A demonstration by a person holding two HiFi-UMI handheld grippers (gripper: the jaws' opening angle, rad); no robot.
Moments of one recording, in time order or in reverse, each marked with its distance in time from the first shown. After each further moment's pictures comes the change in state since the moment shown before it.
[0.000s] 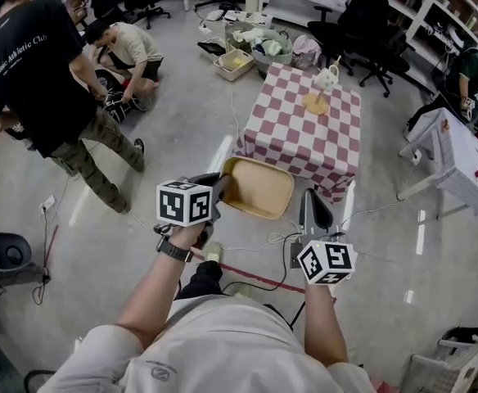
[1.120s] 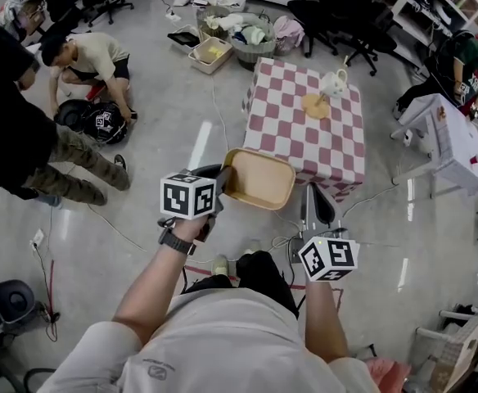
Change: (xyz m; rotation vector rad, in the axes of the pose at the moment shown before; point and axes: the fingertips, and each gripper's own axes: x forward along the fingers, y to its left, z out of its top) left arm 0.127 0.154 0.108 0.021 0.105 -0.108; right arm 0.203 0.002 -0.007 -0.006 0.037 -0.154
